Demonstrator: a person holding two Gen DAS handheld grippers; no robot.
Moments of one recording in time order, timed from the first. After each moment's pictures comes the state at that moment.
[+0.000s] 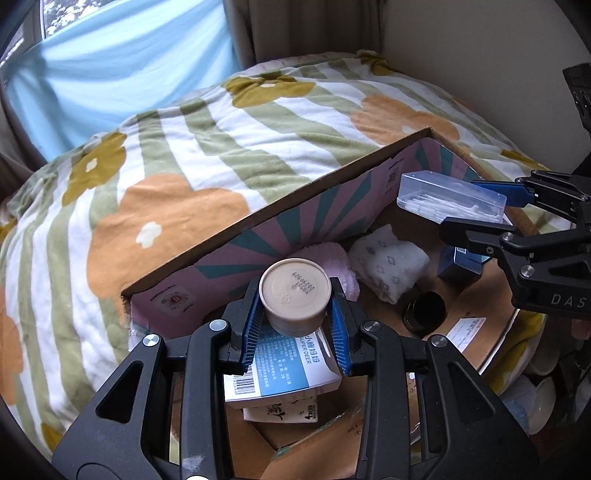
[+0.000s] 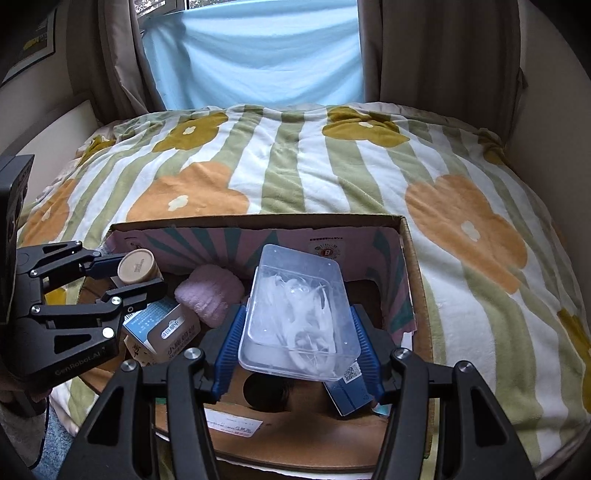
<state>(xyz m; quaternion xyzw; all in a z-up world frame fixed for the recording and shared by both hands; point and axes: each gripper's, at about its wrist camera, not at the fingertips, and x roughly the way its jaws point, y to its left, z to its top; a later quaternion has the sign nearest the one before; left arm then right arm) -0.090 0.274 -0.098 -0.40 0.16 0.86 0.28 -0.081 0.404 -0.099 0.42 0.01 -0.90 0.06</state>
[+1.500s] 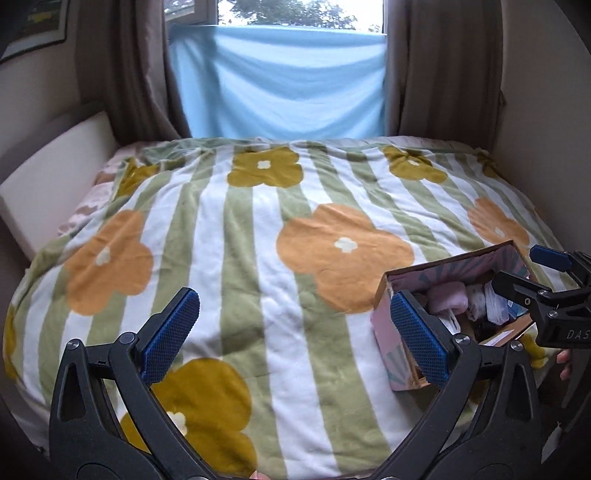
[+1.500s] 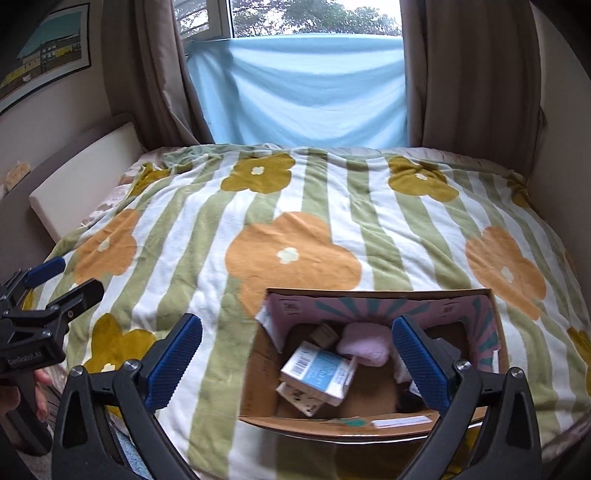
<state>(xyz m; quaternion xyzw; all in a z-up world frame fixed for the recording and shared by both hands) -0.037 0.025 0.021 -0.34 0.03 0.94 0.08 -0.045 0.235 -0.001 0.37 0.01 -0.92 0.10</state>
